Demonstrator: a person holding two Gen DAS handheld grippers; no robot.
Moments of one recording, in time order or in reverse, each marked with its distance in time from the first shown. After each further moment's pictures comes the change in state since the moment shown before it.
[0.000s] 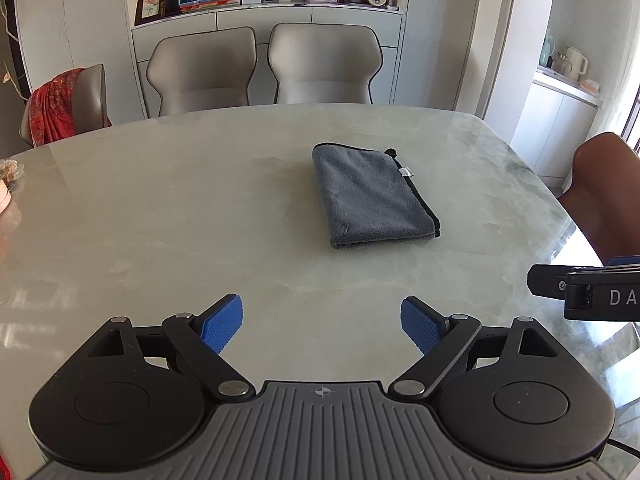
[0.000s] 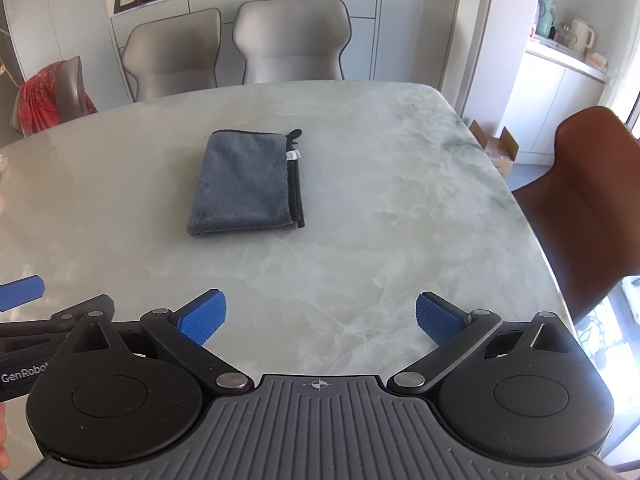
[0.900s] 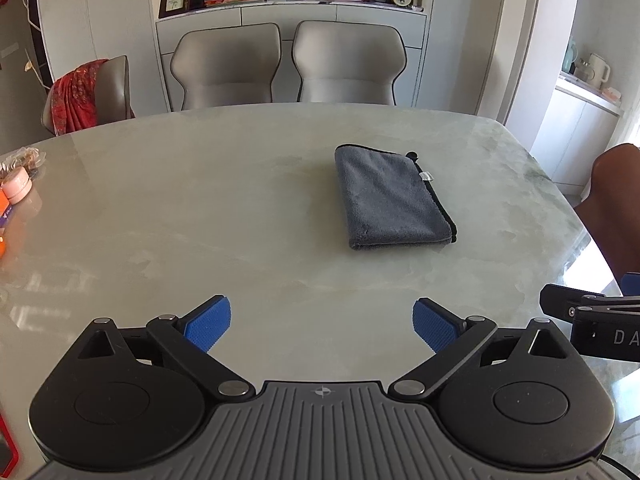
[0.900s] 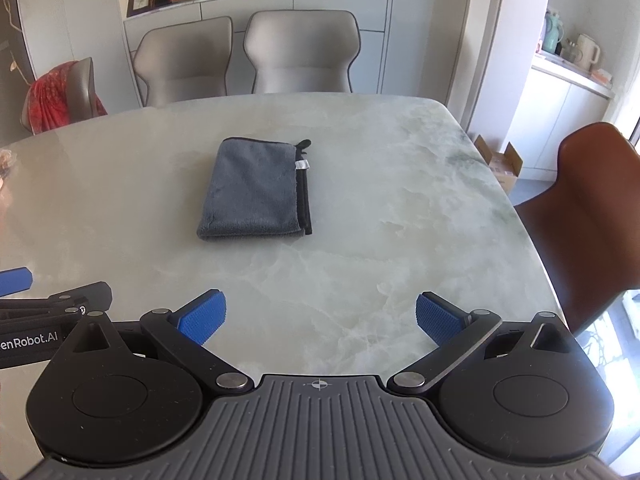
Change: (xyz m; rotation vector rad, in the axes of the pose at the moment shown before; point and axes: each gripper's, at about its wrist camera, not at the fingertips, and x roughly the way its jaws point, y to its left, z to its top) left arm -0.012 0.008 0.007 -0.035 0.014 0.061; right arm -0.008 0.004 -0.006 -0.041 -0.024 -0.010
